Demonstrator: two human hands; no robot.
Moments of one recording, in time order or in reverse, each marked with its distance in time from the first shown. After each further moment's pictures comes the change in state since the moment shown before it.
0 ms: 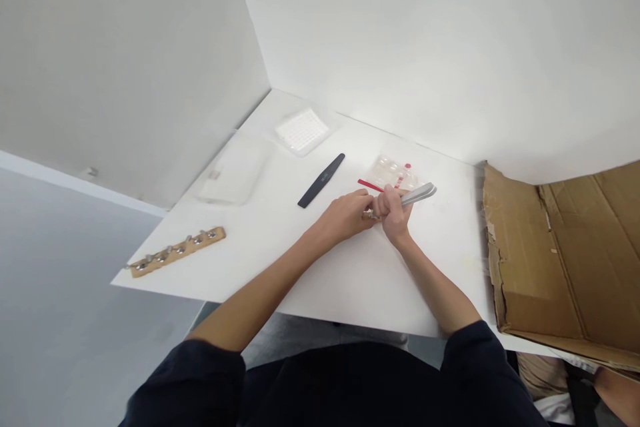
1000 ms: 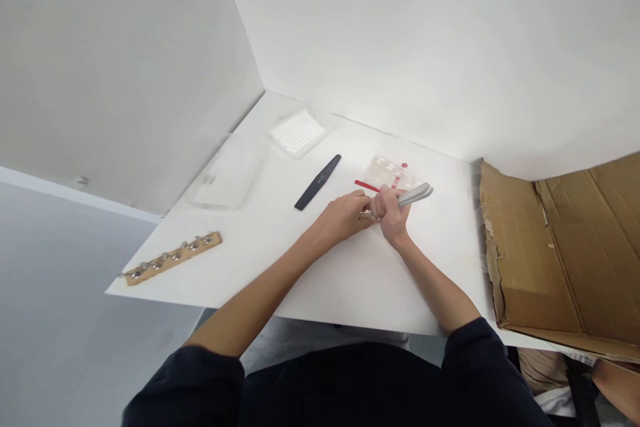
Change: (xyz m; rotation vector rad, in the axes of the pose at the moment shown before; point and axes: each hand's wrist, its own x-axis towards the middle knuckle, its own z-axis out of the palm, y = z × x) left_hand 0.002 -0.010 0.006 -0.022 0.011 0.035; right_hand -0.002 0.000 0.001 0.003 -0.034 -0.093
